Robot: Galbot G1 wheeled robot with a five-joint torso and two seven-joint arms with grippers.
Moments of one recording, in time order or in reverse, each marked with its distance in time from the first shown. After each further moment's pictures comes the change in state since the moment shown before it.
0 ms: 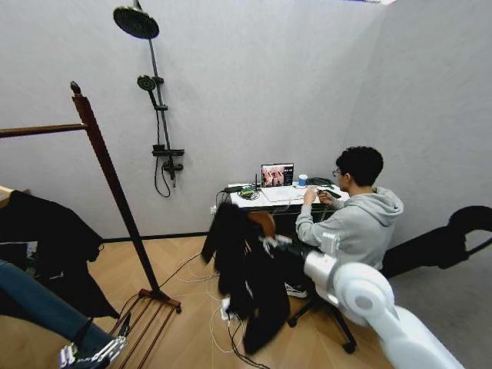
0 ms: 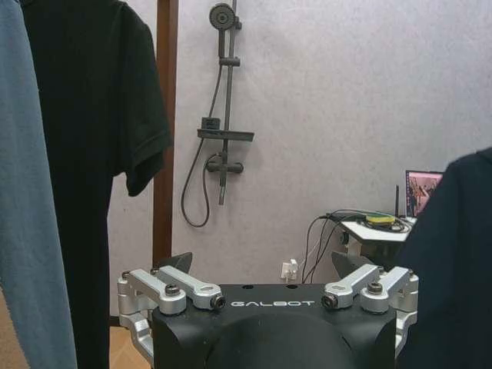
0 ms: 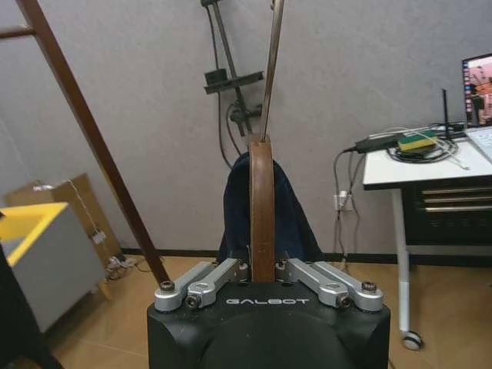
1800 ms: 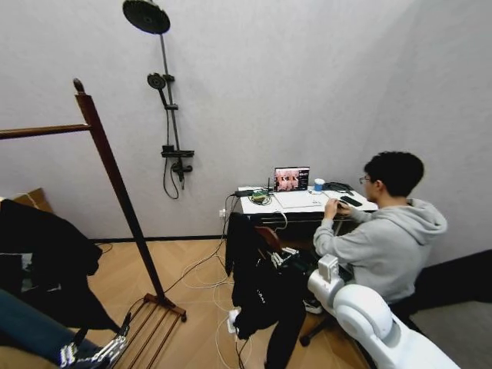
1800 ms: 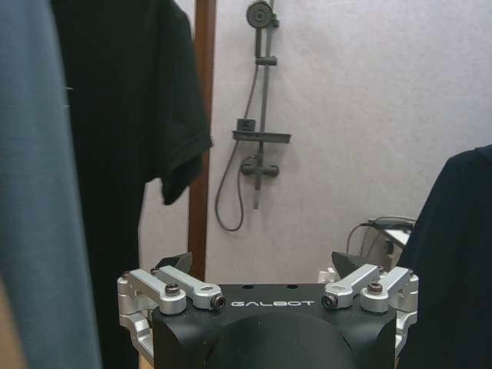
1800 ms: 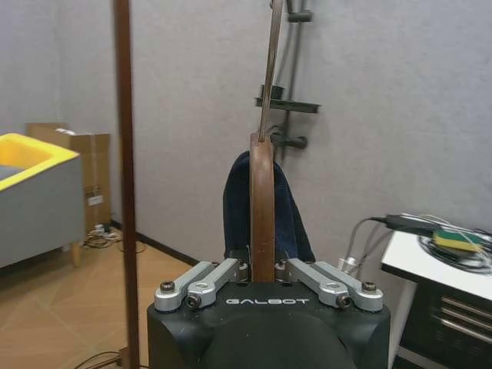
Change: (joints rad) left arm 0.000 0.000 0.000 0.000 0.000 0.000 0.000; right arm -0.148 -0.024 -0.003 -0.005 -0.556 0.167 -0.348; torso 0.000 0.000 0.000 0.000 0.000
